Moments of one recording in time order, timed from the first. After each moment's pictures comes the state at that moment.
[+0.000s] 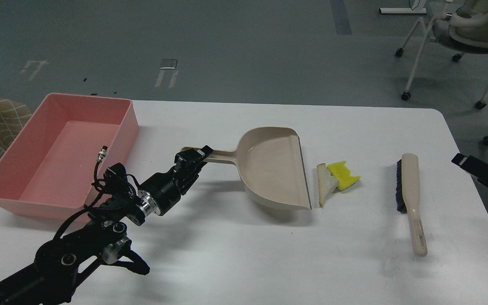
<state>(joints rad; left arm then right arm) -0.30 0.36 -0.72 -1.18 0.96 -0.02 -0.36 -0.14 -0.67 1.56 1.59 -1.65 0.49 -0.09</state>
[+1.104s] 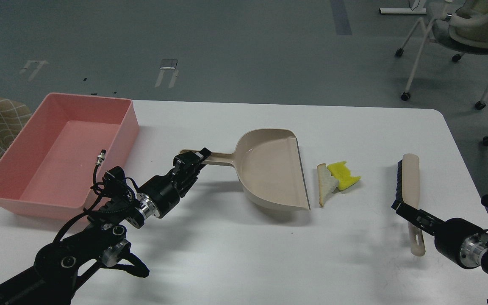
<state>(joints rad) -0.29 0.36 -0.73 -1.18 0.95 -0.02 -0.37 -0.16 -0.50 1.37 1.64 -1.77 0.45 -0.20</state>
